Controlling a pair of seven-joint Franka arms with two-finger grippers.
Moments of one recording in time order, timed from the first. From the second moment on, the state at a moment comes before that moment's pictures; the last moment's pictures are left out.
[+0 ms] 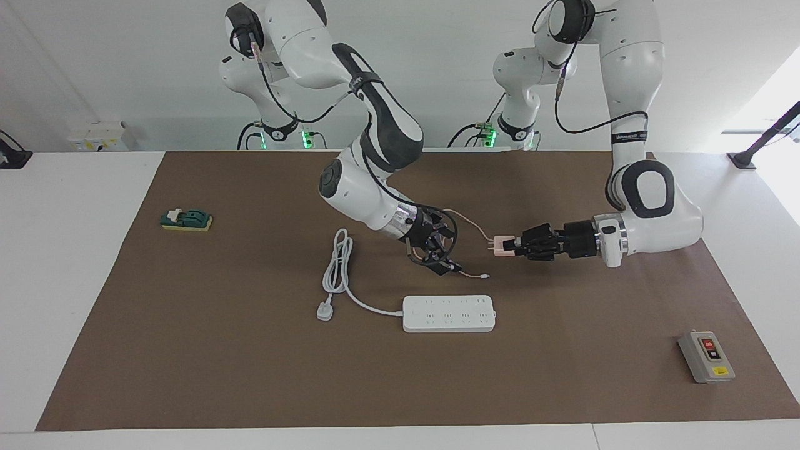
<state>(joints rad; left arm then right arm) 0.06 0.42 -0.06 -1.65 -1.02 1.63 0.39 0.56 0.53 -0.05 -1.53 0.99 2.31 1.45</state>
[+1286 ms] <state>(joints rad) 0.11 0.38 -0.08 -1.29 -0.29 1.46 -0.04 0.19 0.36 -0.06 -1.52 0.59 1.76 1.19</state>
